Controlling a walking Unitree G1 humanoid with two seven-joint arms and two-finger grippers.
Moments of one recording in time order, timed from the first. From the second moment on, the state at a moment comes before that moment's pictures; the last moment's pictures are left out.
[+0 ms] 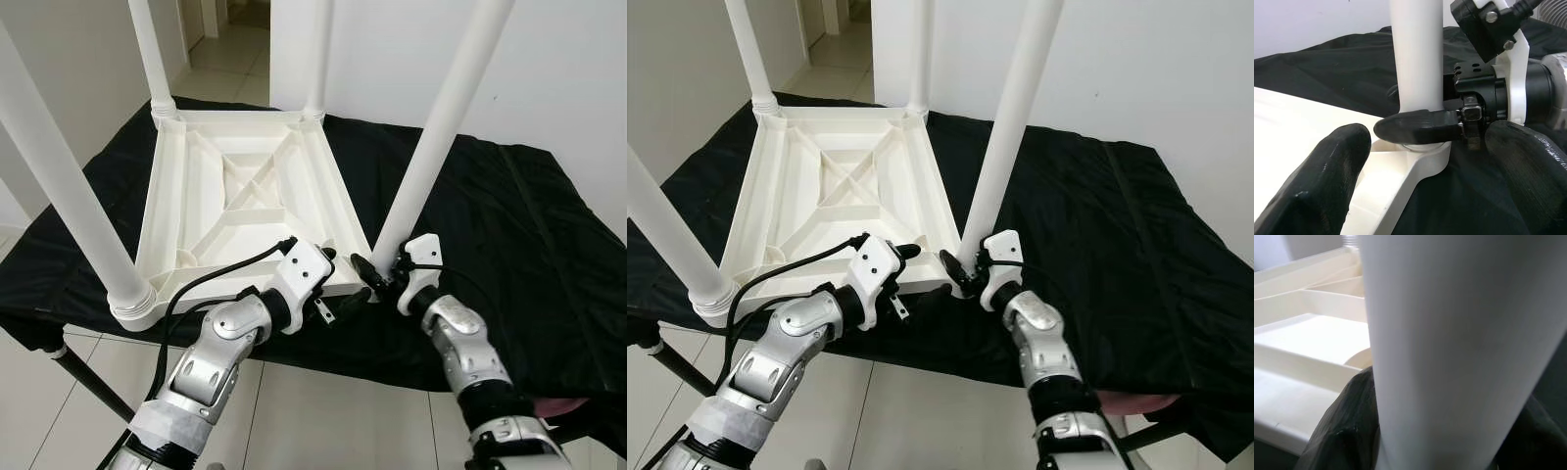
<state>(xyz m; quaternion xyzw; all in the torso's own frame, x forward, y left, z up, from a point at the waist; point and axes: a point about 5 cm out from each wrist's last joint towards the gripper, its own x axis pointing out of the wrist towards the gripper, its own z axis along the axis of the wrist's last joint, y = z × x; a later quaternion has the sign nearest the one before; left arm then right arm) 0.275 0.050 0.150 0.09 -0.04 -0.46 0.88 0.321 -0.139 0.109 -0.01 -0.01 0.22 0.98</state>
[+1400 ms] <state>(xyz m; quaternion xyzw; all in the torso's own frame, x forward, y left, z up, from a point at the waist) 0.272 0.051 0.146 0.08 -0.03 -0.46 0.88 0.313 -0.145 0.109 0.00 0.00 0.11 0.99</state>
